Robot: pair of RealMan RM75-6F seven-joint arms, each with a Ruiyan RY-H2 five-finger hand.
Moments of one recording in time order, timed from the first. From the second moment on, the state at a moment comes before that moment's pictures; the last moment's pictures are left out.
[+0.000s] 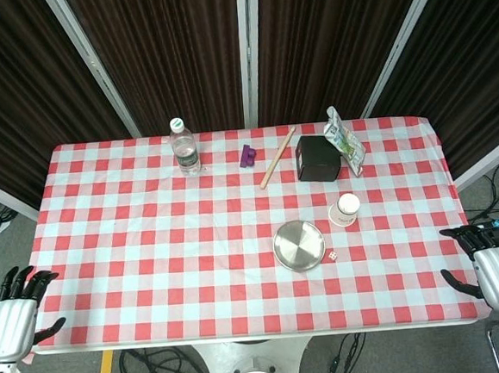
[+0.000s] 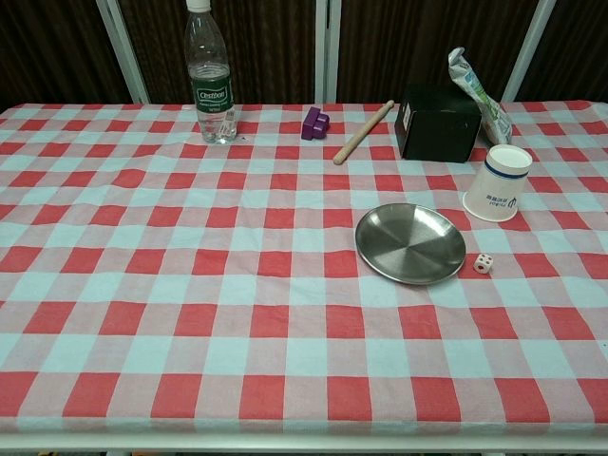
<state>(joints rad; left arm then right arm) -0.01 -1.19 0.02 -1.59 1.59 1.56 0.17 0.12 -1.06 -0.03 -1.61 -1.56 1.55 0.07</state>
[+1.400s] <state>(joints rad) 0.01 -1.22 0.03 -1.52 1.60 1.58 0.08 0.46 -1.56 0.12 -1.52 -1.11 1.03 -0.60</state>
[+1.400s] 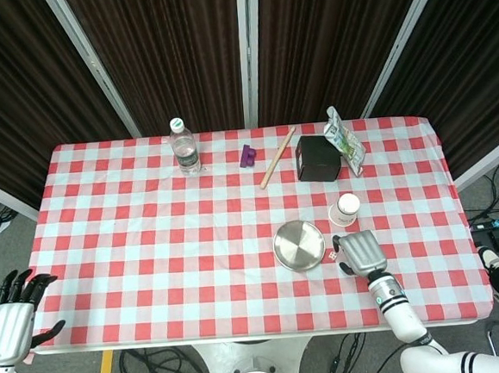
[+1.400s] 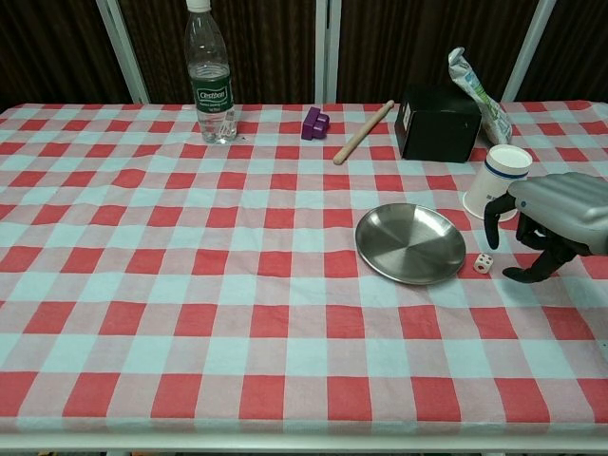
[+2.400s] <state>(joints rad) 0.00 -1.22 0.03 -1.47 1.60 1.57 0.02 0.53 -1.64 0.12 -1.45 -1.00 1.02 -0.62</state>
